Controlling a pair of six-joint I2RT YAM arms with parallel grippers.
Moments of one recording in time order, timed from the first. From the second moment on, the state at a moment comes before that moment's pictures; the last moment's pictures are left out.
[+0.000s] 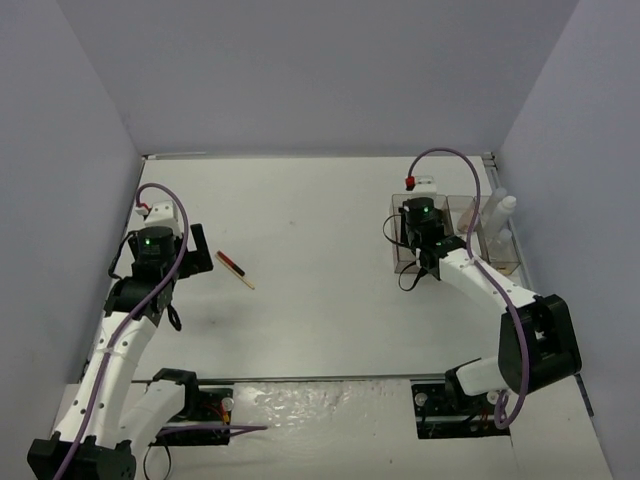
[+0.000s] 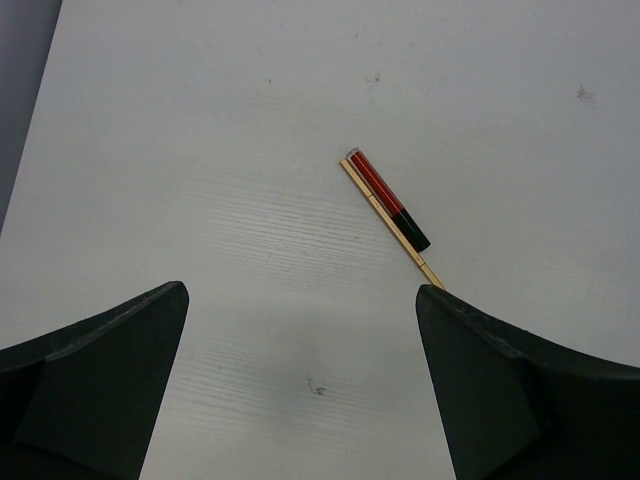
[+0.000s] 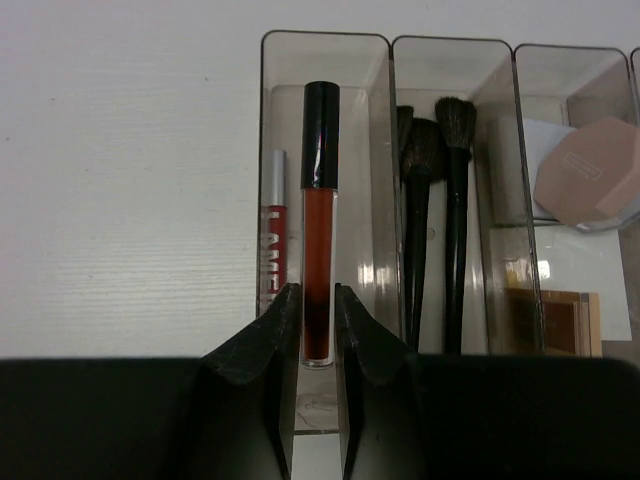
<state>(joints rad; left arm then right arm) -0.11 0.85 0.85 -0.61 -0.21 -0.23 0.35 1.39 0.85 -0.04 0.37 0.14</state>
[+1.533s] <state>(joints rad) -0.22 1.61 1.03 -0.40 -0.21 -0.74 0.28 1.15 0.74 0.00 0.09 0.24</state>
